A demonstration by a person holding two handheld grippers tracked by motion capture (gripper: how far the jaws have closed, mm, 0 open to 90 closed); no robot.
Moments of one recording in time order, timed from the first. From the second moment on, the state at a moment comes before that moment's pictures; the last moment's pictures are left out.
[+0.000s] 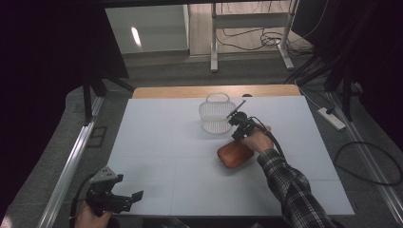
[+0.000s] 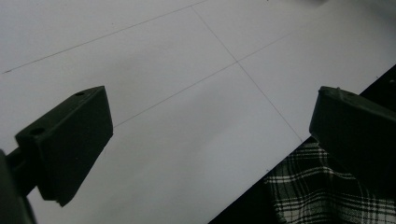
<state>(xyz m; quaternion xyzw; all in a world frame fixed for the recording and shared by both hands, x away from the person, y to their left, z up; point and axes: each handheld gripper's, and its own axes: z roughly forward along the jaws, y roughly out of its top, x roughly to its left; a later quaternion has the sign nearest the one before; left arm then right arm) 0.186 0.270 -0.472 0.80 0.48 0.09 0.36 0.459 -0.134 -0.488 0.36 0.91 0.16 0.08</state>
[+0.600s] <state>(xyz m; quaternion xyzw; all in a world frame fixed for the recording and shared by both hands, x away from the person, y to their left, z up) 0.188 0.268 -0.471 0.80 0.47 0.09 0.36 0.443 -0.182 -0.487 0.39 0.90 0.16 0.09</state>
